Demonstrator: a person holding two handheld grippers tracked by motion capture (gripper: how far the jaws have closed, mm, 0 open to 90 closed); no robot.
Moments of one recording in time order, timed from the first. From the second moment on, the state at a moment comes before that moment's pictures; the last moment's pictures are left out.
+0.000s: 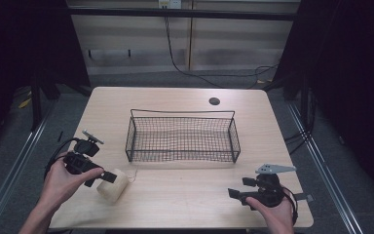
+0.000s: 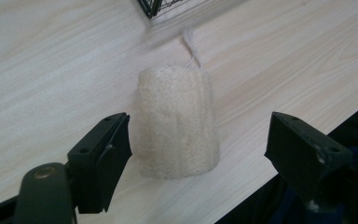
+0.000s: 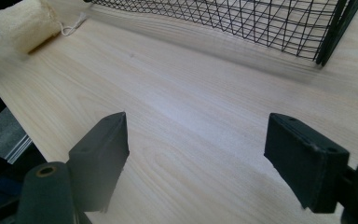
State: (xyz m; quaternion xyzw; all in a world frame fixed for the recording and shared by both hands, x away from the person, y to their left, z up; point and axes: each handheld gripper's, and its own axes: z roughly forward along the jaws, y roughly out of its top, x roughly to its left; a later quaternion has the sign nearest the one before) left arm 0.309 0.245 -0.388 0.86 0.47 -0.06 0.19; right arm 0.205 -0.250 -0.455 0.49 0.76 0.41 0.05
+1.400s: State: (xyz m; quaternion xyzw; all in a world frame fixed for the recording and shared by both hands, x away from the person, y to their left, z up) left arm 0.336 0.224 -0.444 0.88 0.46 -0.10 0.09; right arm 0.208 -0.246 -0.460 0.49 0.78 0.39 0.03
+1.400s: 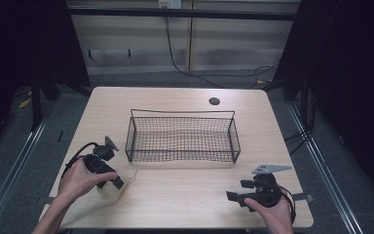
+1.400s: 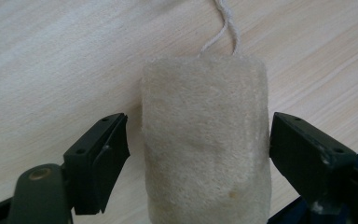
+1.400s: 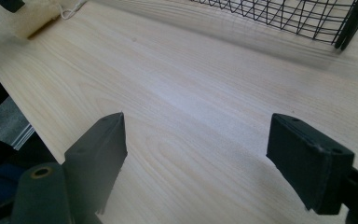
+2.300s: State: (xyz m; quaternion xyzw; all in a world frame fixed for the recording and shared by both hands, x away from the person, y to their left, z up) left arm 0.334 0.223 -0.449 0.88 0.45 -0.10 0.06; right arm 0.209 -0.245 -0.461 0.49 0.78 0.39 0.03
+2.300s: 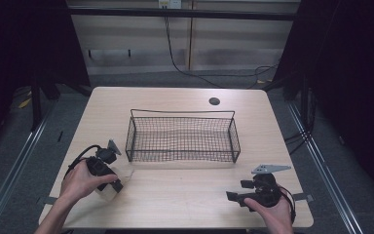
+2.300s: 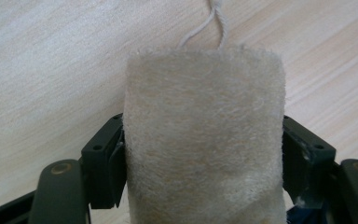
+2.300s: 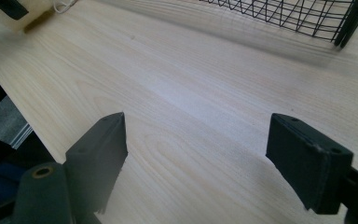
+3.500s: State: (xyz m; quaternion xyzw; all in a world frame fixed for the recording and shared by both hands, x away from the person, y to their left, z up) left arm 0.335 0.232 -0.387 0.89 0.43 -0.10 0.09; right arm 0.209 -0.245 -0.462 0.50 0.78 0.38 0.03
